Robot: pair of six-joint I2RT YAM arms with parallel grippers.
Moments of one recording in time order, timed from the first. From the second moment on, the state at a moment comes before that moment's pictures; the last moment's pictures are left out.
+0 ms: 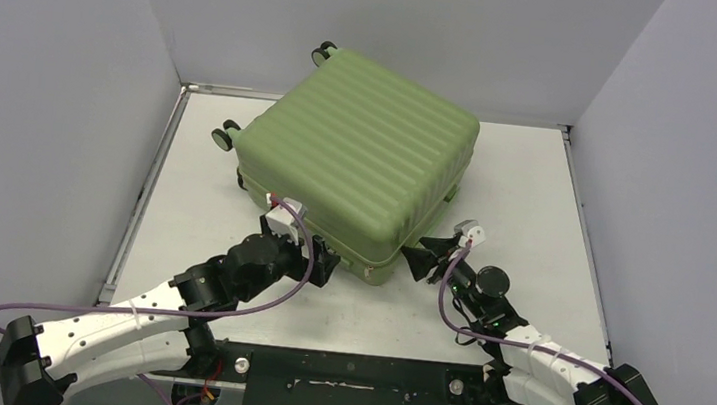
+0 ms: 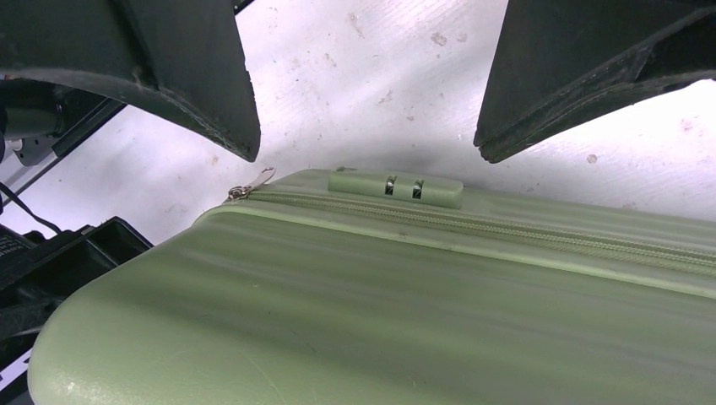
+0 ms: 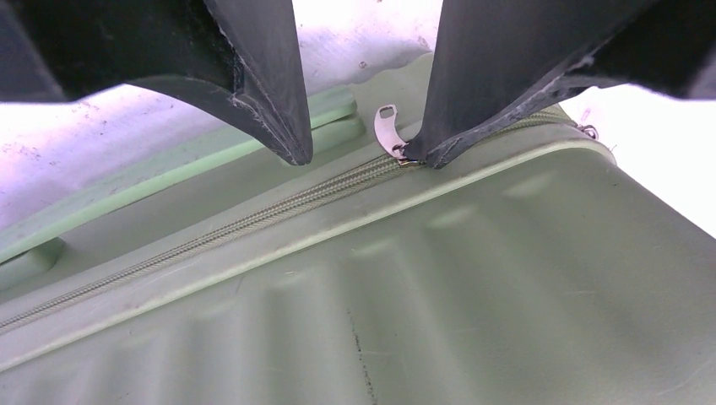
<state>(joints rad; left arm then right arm) -0.97 0.76 0.53 -0.12 -0.34 -0.49 0.54 0.95 0.10 0.82 -0.18 0.22</state>
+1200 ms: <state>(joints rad) -0.97 0.80 0.53 -0.09 -0.29 -0.51 0.84 0.99 0.10 0.73 -0.13 0.09</state>
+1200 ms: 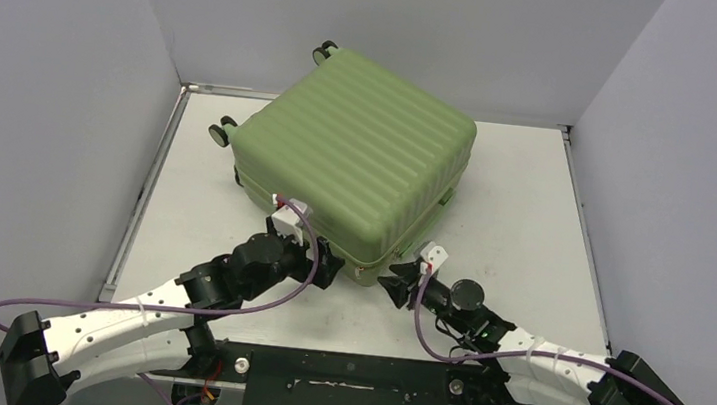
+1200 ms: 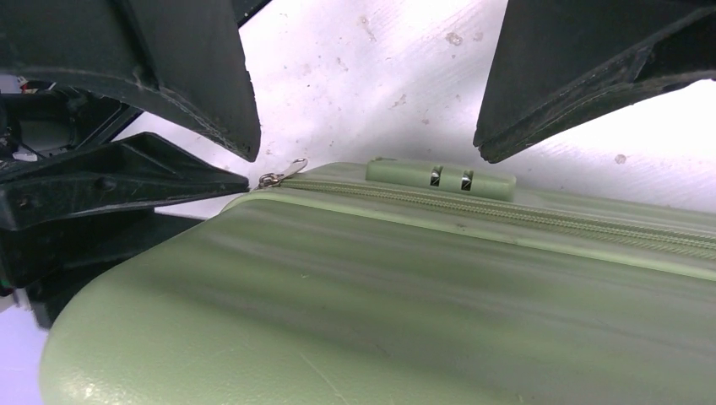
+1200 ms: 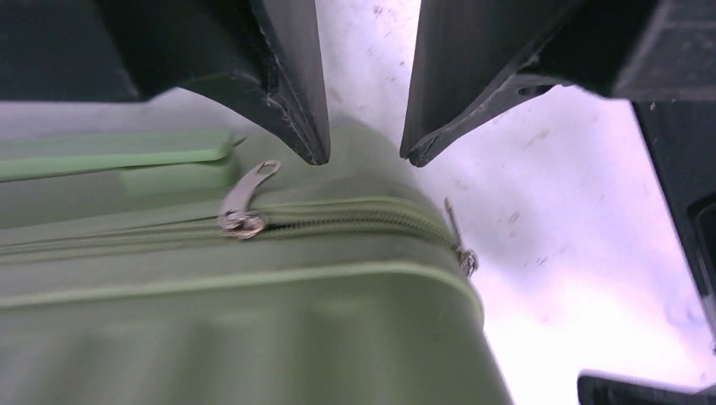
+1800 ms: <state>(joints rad) -1.16 1.06 0.41 0.27 -0.31 -0.49 0.85 0.63 0.07 0.49 0.13 0.24</state>
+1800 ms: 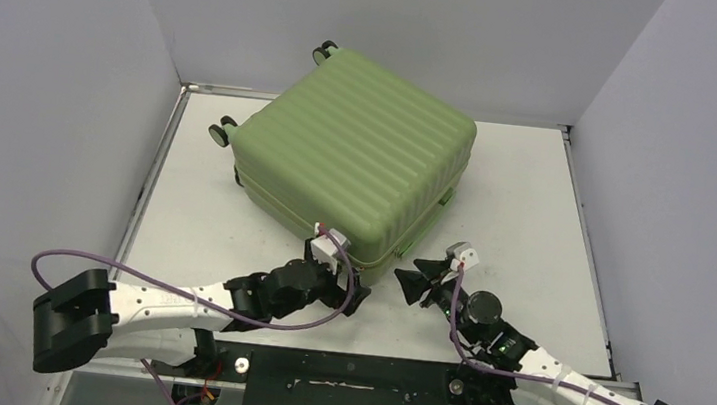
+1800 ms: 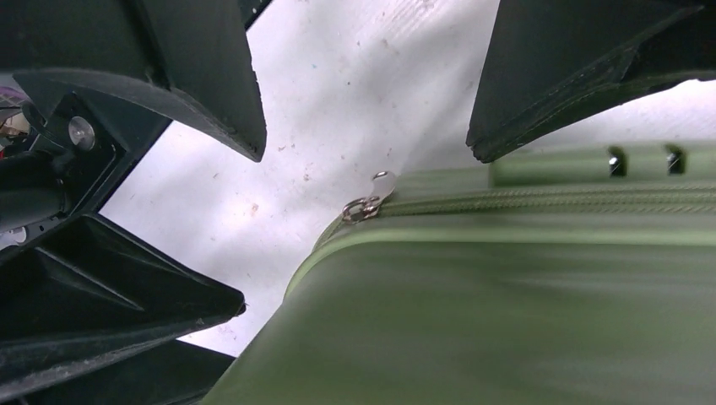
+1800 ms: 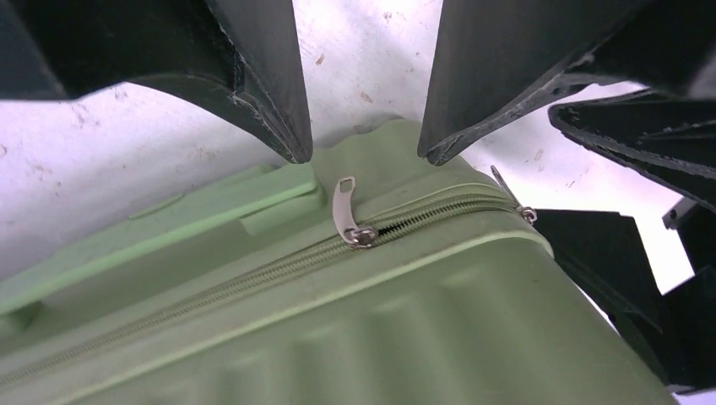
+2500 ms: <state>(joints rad) -1.10 1.24 0.43 0.45 -0.25 -0.44 0.73 0.77 0.23 0.16 0.54 1.05</state>
